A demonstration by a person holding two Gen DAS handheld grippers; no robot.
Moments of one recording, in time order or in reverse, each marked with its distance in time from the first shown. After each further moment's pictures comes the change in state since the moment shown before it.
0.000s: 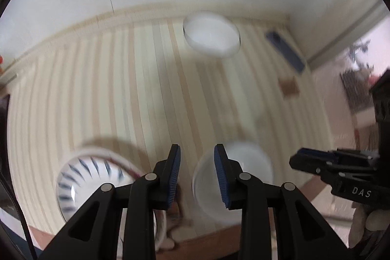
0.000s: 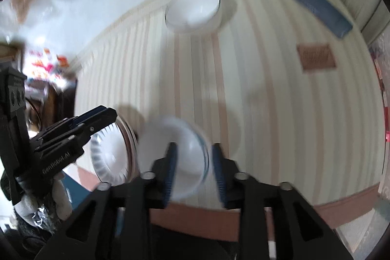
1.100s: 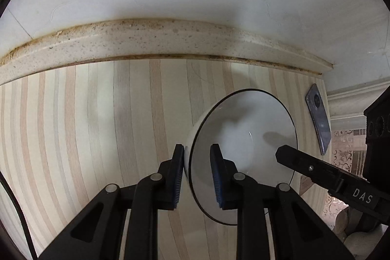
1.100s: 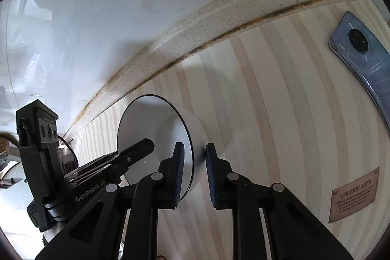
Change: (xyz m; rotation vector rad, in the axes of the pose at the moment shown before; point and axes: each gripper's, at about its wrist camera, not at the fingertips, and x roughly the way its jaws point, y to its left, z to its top) left arm 0.164 0.037 0.165 -0.141 0.137 -0.127; right arm 0.111 -0.052 0.214 0.176 -0.028 0.082
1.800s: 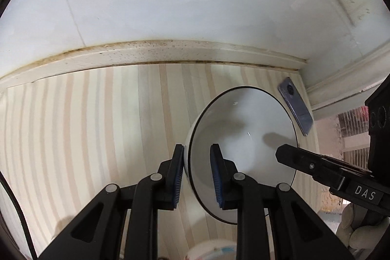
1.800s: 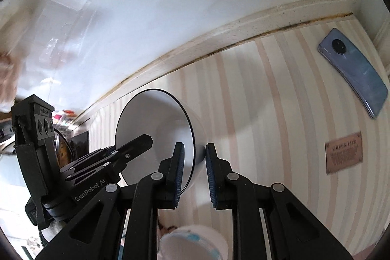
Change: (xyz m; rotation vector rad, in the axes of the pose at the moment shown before) left arm -0.090 -0.024 -0.061 0.060 -0.138 0.039; right arm -0.075 0.049 -0.075 -0.123 -0.062 0.021
